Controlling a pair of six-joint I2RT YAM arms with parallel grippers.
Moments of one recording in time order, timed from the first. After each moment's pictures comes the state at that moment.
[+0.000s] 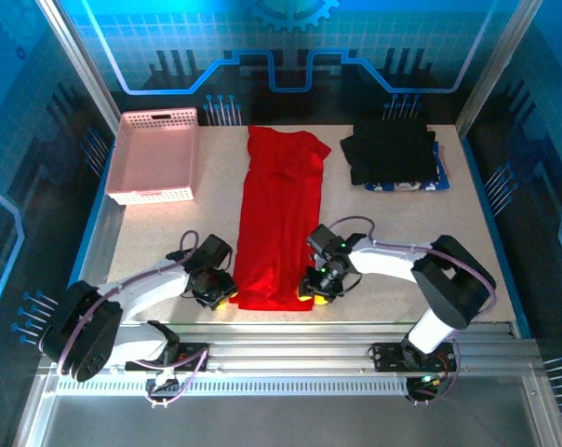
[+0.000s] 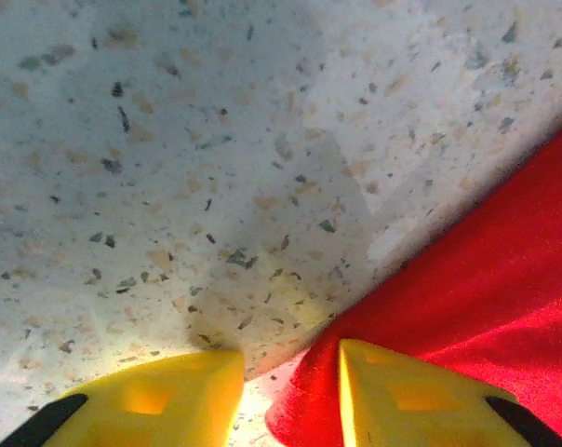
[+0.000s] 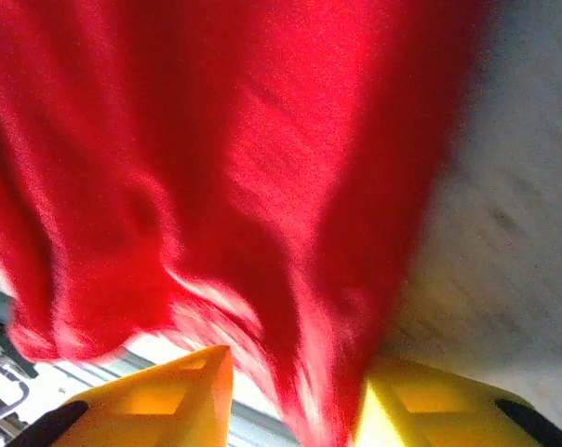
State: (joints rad) left arm -0.52 1.29 0.52 -0.61 0.21 -1.22; right arm 0.75 1.65 0.84 -0.53 -0.46 0.87
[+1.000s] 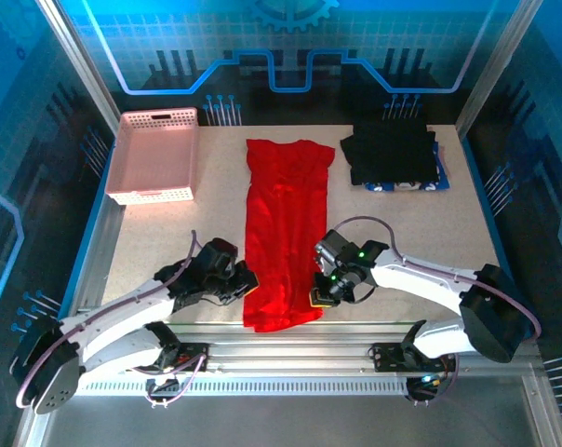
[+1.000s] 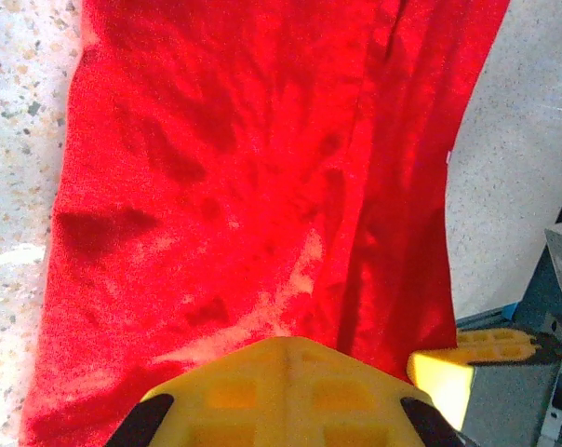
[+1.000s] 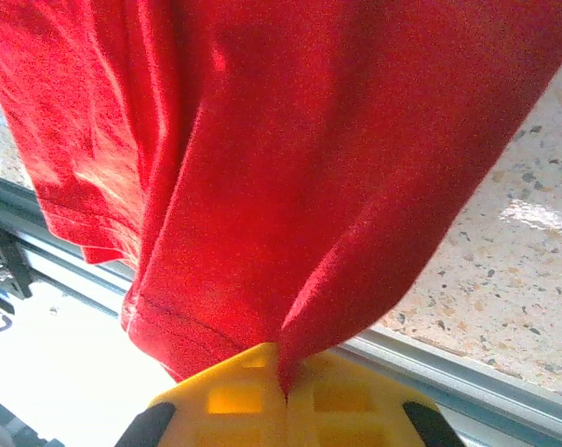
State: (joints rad) left arm -0.70 0.98 0.49 -0.38 0.25 -1.24; right arm 0.81 1.35 0.77 -0.70 -0.41 0.84
